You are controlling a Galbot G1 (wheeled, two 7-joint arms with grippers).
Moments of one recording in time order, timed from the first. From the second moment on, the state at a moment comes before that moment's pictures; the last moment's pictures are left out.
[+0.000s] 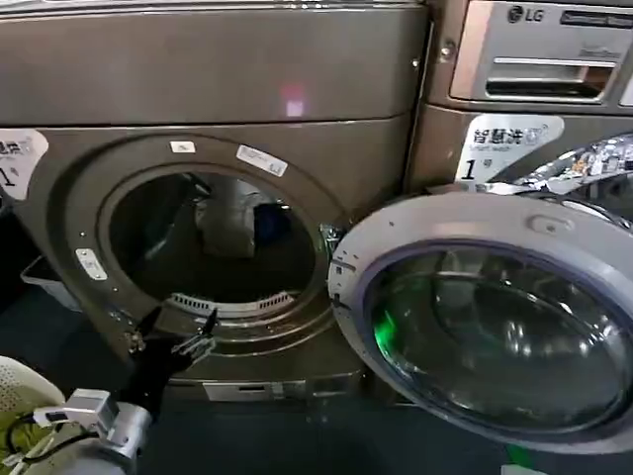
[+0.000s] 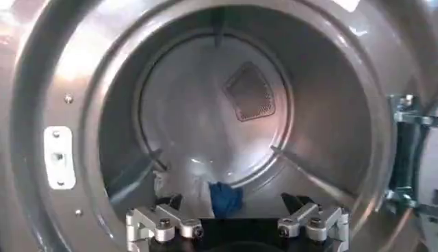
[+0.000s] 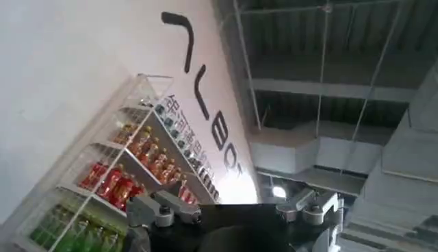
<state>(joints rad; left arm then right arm) 1.48 -1.37 -0.67 -2.41 -0.24 0.53 0.02 -1.91 0.93 2.55 1.78 0.55 -0.18 -0.22</state>
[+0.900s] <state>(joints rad) 1.46 -1.38 -0.67 -2.40 -0.25 0.53 0.02 -1.95 0.92 2.60 1.76 0.51 -0.18 -0.22</state>
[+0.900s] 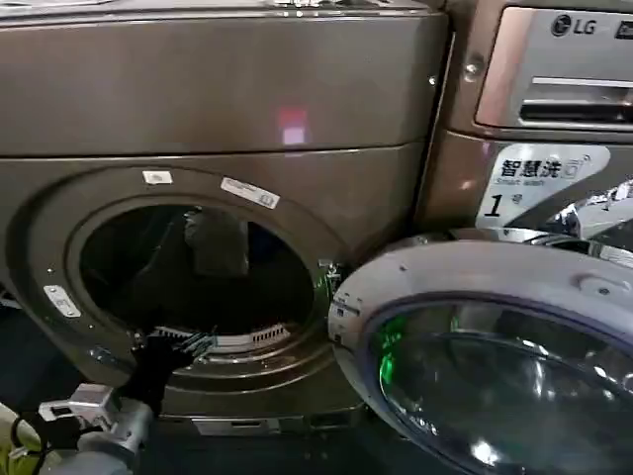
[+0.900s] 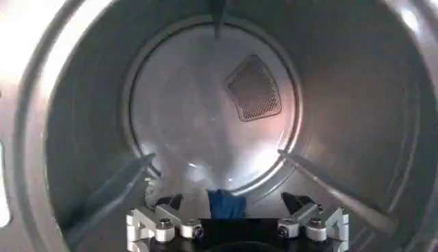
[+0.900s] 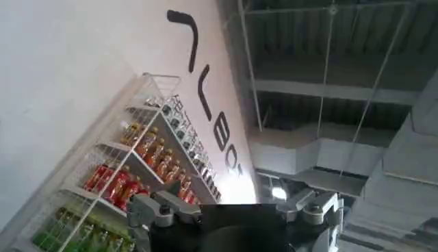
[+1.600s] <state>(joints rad) 1.46 -1.37 -0.67 -2.40 -0.25 0.53 0.02 -1.96 0.93 2.62 1.76 0.51 -0.18 -0.22</state>
